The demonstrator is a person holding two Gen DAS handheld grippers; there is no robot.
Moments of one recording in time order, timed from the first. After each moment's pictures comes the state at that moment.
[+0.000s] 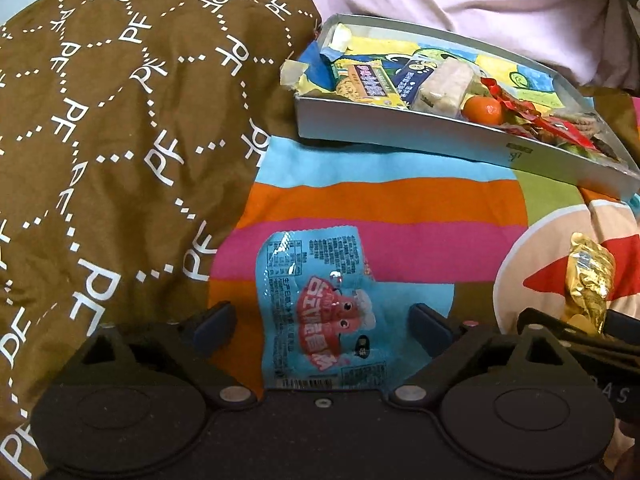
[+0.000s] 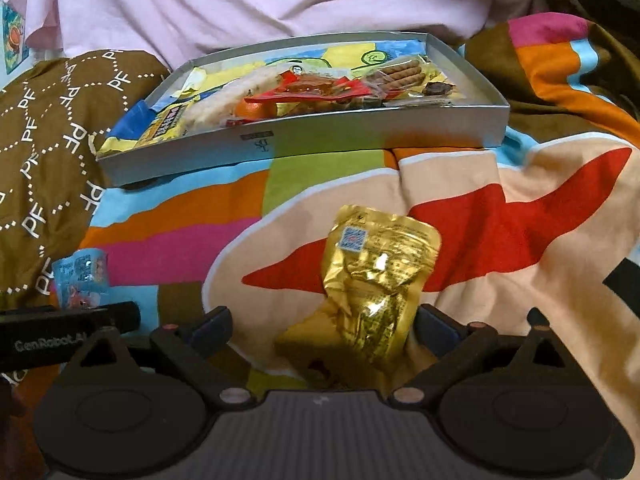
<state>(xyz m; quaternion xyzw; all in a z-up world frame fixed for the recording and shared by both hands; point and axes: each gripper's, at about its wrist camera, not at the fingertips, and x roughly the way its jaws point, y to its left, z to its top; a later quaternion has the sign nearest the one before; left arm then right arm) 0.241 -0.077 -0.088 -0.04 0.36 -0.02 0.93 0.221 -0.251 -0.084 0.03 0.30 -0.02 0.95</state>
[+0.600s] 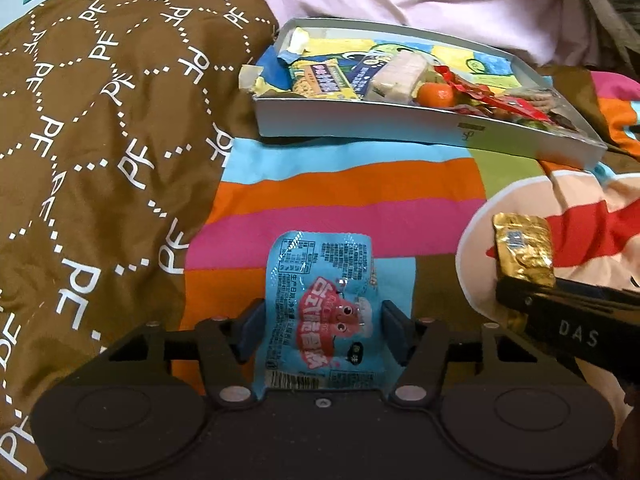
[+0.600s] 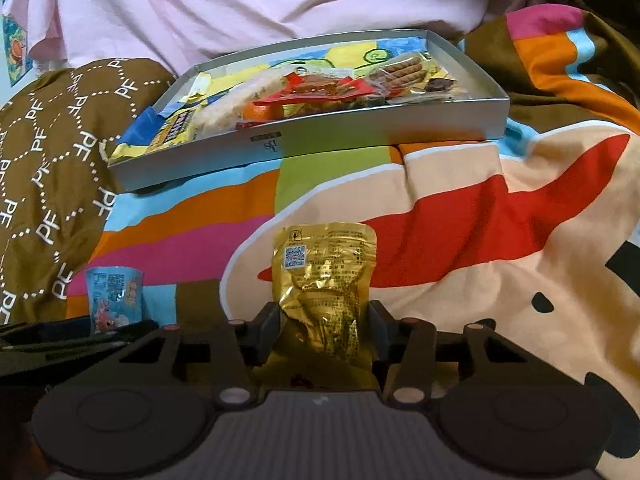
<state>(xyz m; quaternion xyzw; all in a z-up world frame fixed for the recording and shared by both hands) 0.225 -0.083 -0.087 -0.02 0.35 -0.07 0.93 0.216 -0.250 -0.082 0.05 0.31 0.00 0.95</state>
